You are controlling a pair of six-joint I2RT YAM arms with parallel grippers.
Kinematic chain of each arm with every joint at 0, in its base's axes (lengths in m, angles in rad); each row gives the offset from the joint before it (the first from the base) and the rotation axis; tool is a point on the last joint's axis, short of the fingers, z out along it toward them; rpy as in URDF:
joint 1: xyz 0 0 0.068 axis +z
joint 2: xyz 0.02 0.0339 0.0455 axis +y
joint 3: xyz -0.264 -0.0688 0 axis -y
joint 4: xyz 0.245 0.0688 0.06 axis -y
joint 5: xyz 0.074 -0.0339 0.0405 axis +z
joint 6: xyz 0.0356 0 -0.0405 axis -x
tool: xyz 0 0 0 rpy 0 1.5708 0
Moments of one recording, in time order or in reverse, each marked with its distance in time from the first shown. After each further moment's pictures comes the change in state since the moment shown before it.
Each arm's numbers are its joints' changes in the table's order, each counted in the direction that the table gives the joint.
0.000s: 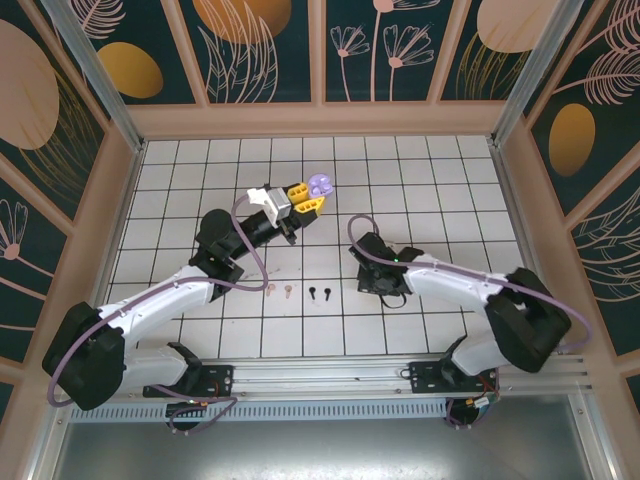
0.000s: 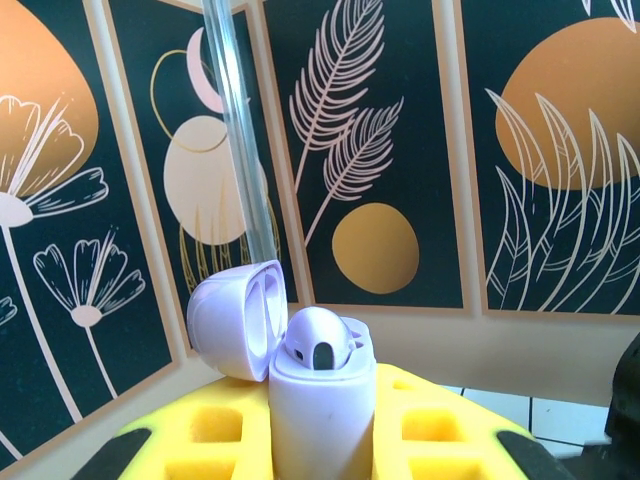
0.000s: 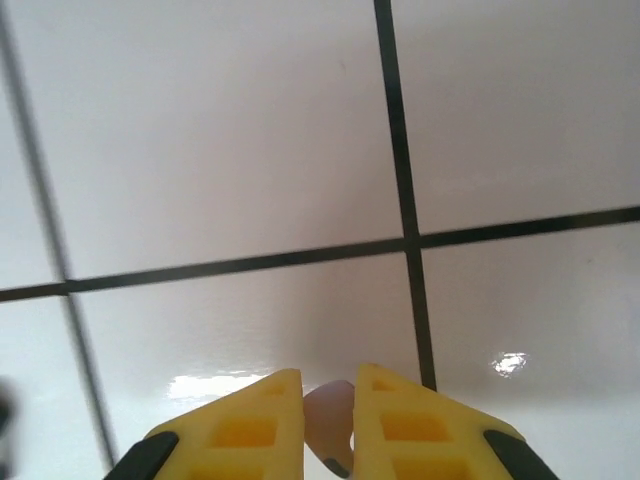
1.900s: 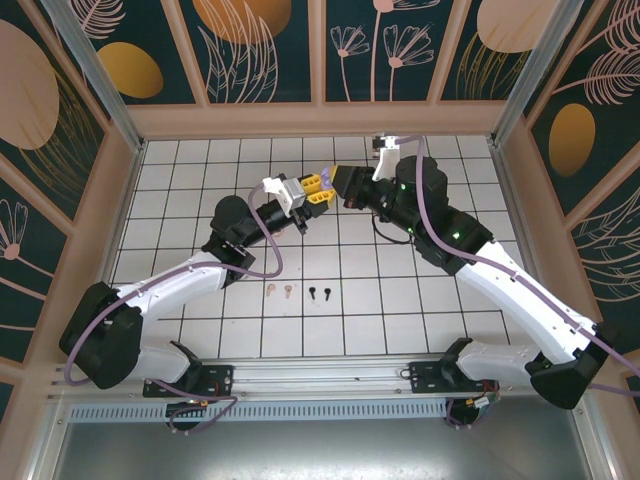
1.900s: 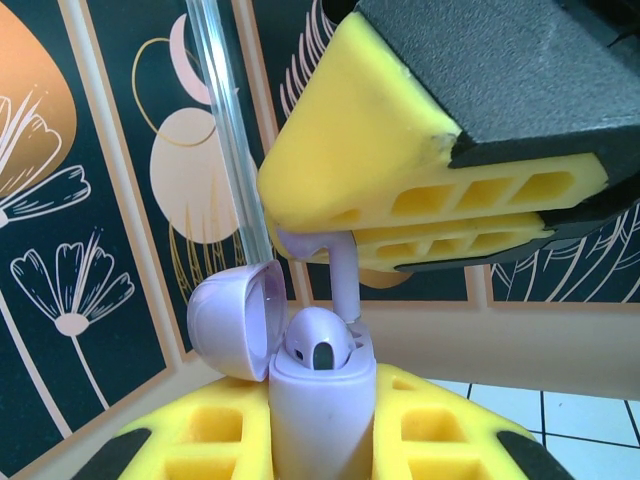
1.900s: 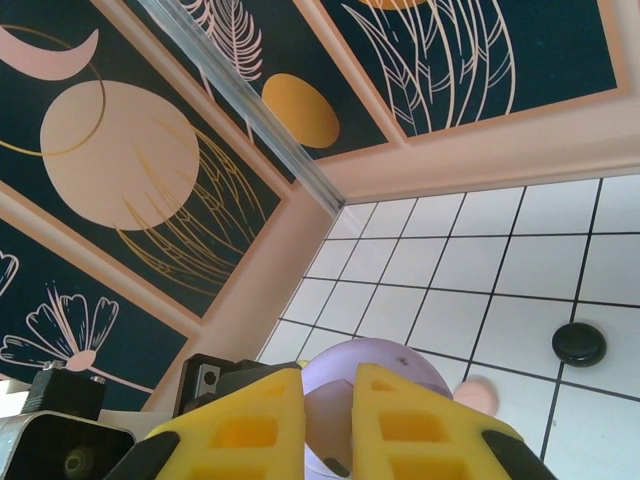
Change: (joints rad) left arm 0.000 0.131 0.103 0.006 -0.026 -0.029; right arm -0.002 -0.223 0.539 0.262 0.160 0.252
